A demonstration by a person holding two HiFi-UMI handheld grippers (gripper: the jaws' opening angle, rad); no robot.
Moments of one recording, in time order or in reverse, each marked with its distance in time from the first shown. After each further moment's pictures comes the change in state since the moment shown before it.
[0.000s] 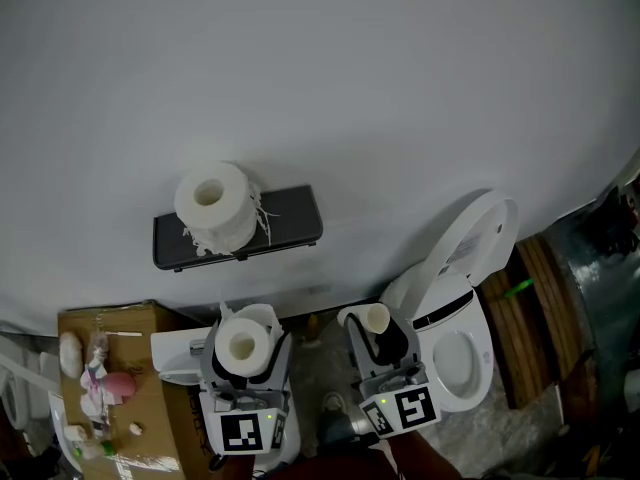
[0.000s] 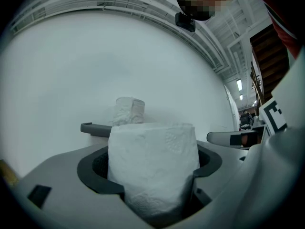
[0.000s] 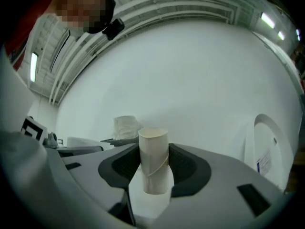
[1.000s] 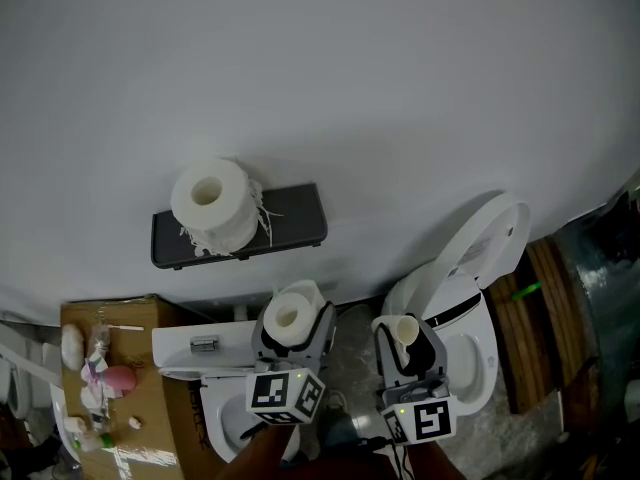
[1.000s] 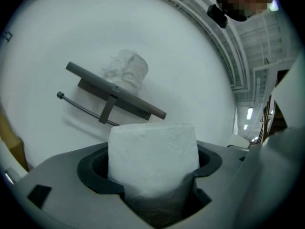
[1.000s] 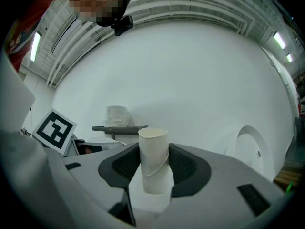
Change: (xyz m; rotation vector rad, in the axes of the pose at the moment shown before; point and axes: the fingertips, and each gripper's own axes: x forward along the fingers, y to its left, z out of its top) left arm 0.069 -0.047 -0.064 -0.370 0.113 -0.038; right arm -0.024 -0.043 -0.012 -0.123 0.062 -0.081
